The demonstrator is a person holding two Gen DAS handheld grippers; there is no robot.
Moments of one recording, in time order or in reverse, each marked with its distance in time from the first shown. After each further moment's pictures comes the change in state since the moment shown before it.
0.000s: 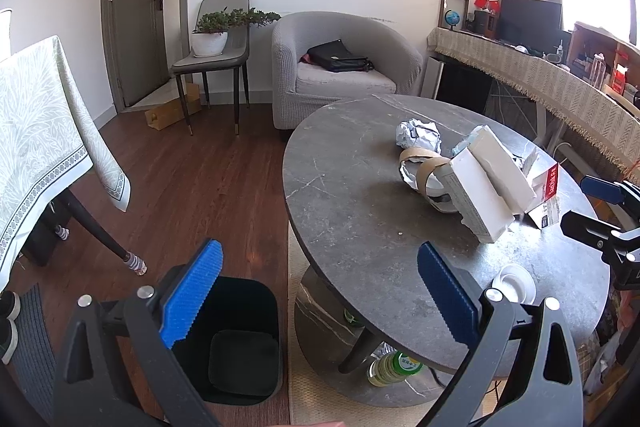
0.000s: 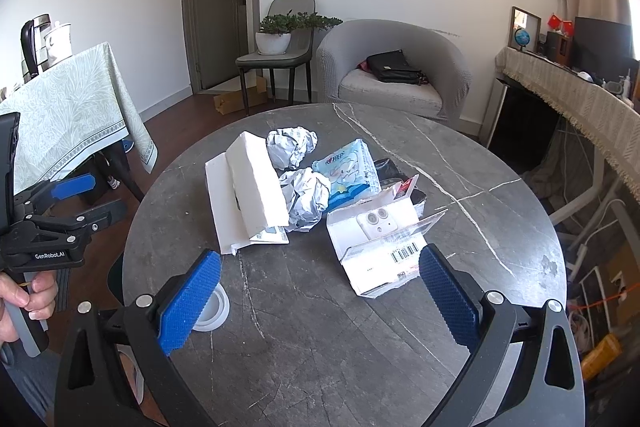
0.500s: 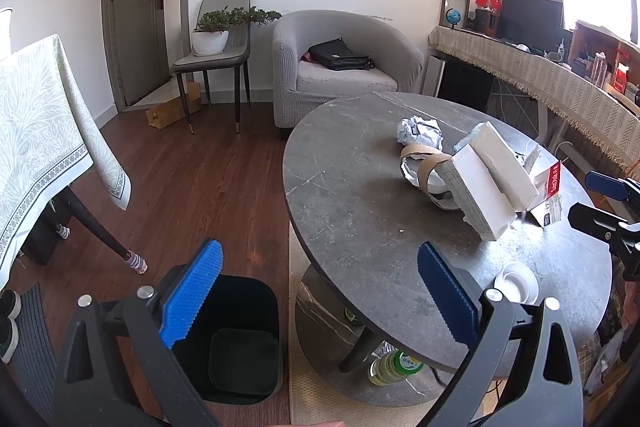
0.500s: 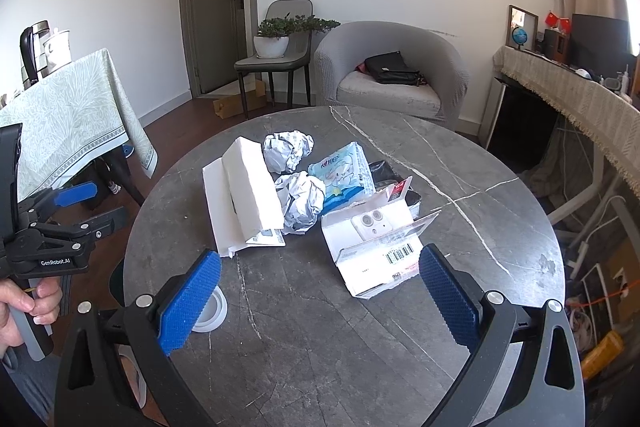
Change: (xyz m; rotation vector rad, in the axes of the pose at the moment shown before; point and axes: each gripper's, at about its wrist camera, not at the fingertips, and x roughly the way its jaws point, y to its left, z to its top) left arm 0.002 -0.002 0.000 0.001 0.004 0.003; right arm -0.003 -0.004 0.000 0.013 -0.009 0.002
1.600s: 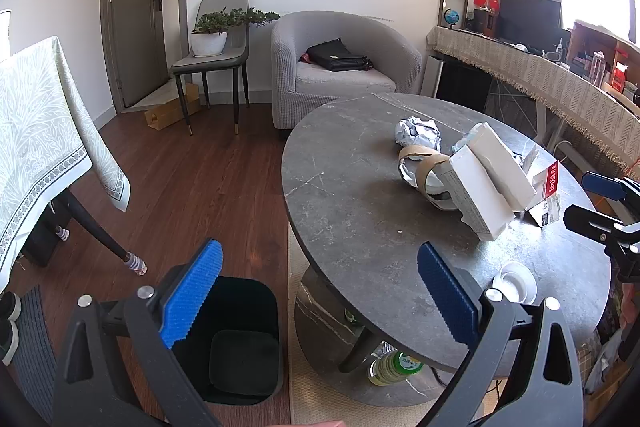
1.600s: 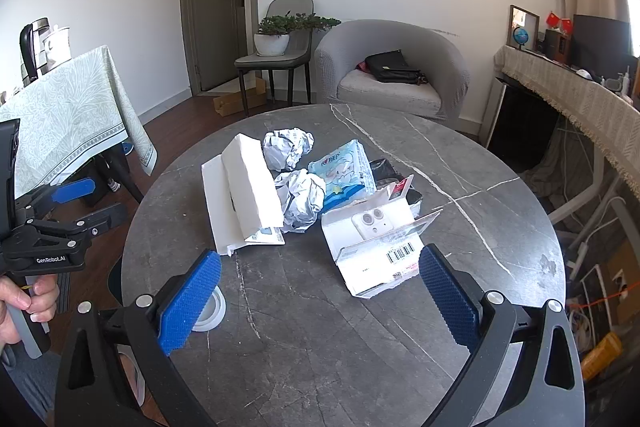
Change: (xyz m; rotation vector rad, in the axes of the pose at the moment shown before) left arm 0.000 0.002 -0.001 0.002 0.000 -0.005; right arm 0.002 0.002 0.000 -0.008 0.008 -0.001
